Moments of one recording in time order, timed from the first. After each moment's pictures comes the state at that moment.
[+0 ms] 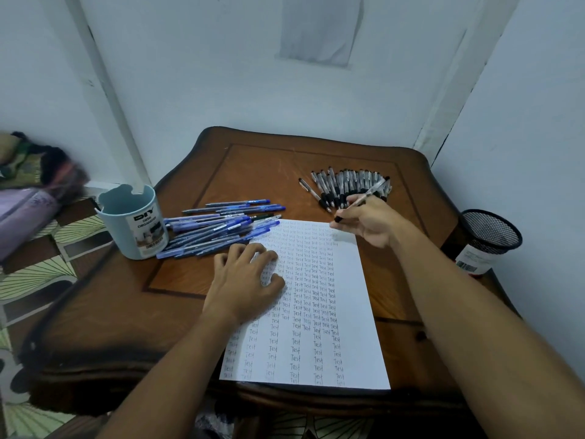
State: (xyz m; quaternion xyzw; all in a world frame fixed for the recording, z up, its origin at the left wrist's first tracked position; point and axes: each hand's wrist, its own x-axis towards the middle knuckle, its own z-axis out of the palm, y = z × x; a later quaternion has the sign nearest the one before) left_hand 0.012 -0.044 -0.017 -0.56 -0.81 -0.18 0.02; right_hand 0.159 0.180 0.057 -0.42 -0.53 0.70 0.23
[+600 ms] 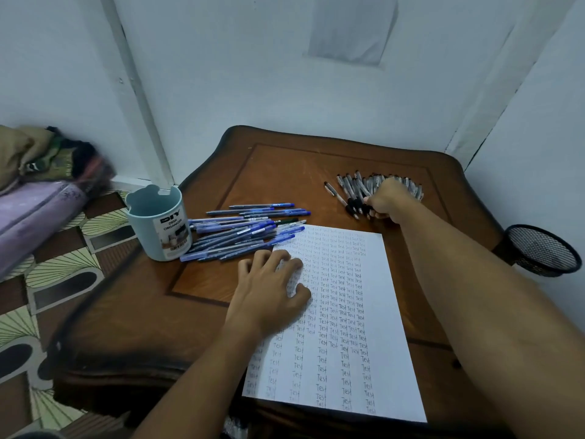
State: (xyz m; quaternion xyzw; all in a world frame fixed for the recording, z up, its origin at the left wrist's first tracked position) left_hand 0.012 -0.045 -0.018 -0.55 -0.81 -0.21 0.01; right_hand 0.100 0.235 0.059 -0.58 -0.75 0.31 0.11
